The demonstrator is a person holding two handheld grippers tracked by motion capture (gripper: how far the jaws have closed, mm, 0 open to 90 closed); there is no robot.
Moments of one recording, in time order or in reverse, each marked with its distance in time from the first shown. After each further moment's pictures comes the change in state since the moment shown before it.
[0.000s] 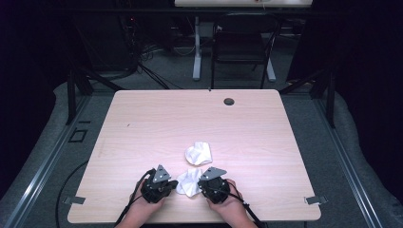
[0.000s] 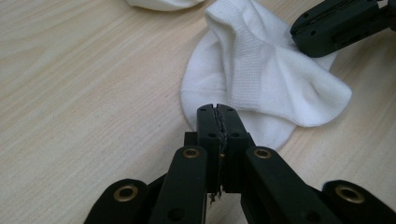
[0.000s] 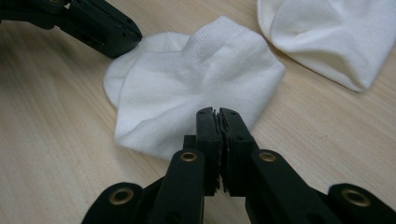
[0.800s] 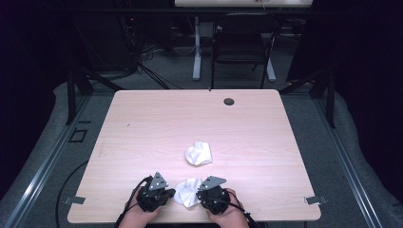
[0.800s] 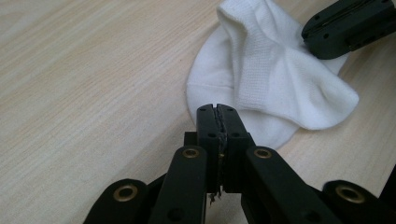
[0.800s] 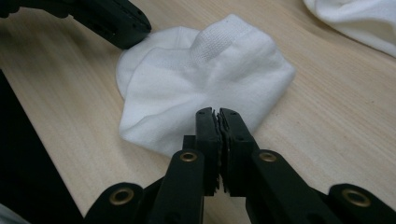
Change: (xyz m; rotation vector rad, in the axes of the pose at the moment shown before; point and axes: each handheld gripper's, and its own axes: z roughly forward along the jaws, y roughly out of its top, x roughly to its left) left arm -0.012 -0.013 -0.016 0.039 -0.030 -0.011; right arm 0.022 -0.011 -0.015 0.041 0.051 0.007
